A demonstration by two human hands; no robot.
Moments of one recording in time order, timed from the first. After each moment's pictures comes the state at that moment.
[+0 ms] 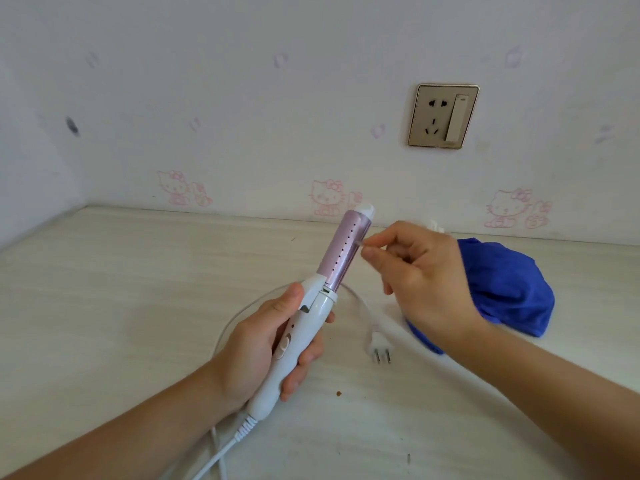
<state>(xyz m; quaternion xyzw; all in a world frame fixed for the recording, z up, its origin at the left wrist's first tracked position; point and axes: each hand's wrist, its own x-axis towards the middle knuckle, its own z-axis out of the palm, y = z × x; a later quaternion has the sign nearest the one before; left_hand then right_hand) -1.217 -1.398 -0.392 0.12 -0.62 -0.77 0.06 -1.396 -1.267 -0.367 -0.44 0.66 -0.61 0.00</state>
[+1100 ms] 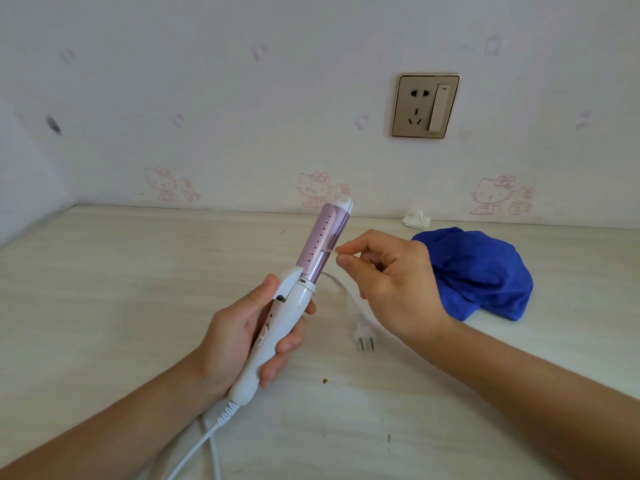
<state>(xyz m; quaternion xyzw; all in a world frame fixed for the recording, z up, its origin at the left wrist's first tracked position) -1.217 -1.409 -0.391 0.09 -0.59 -0.80 0.04 -1.387 -1.266 -0.378 -0.45 0.66 -0.60 -0.01</state>
